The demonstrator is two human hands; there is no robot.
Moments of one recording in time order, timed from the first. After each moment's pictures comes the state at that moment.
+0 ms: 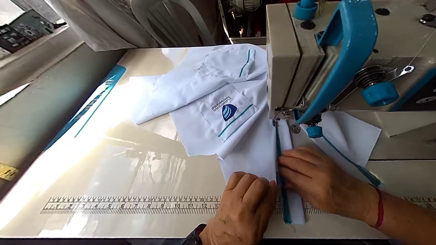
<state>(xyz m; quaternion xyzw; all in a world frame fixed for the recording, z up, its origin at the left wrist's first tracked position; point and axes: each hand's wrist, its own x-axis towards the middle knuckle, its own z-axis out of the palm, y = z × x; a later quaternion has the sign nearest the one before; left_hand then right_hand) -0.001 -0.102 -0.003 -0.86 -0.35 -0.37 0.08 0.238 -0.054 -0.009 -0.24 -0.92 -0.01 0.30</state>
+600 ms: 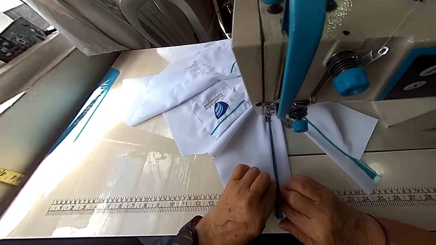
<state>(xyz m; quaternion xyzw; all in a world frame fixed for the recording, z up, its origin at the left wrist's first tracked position) 0.009 -0.092 0.006 -0.91 -0.30 -0.27 0.08 0.232 -0.108 -0.025 -0.23 -0.90 0.03 0.36</state>
